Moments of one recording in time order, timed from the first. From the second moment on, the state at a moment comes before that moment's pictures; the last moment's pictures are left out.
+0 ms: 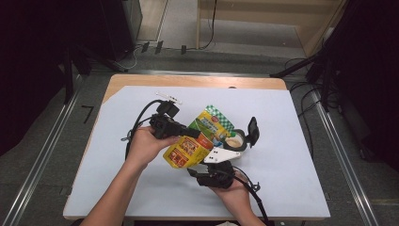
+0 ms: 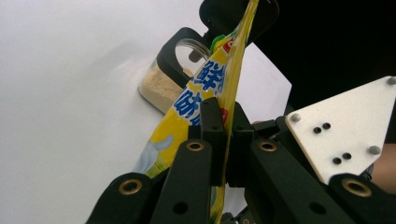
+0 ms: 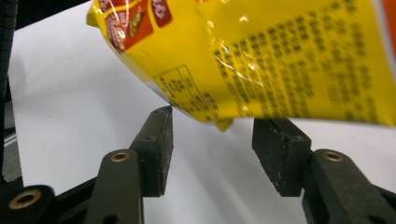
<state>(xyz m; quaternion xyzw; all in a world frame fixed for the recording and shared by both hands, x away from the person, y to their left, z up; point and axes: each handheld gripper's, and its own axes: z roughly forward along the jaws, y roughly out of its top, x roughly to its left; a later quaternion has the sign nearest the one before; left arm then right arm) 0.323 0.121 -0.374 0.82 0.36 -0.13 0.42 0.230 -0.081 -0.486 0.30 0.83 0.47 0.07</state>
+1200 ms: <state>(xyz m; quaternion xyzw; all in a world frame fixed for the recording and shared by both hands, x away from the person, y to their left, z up) 0.384 0.182 -0.398 0.76 0.43 -0.05 0.49 0.237 -0.099 -0.481 0.31 0.82 0.47 0.05</state>
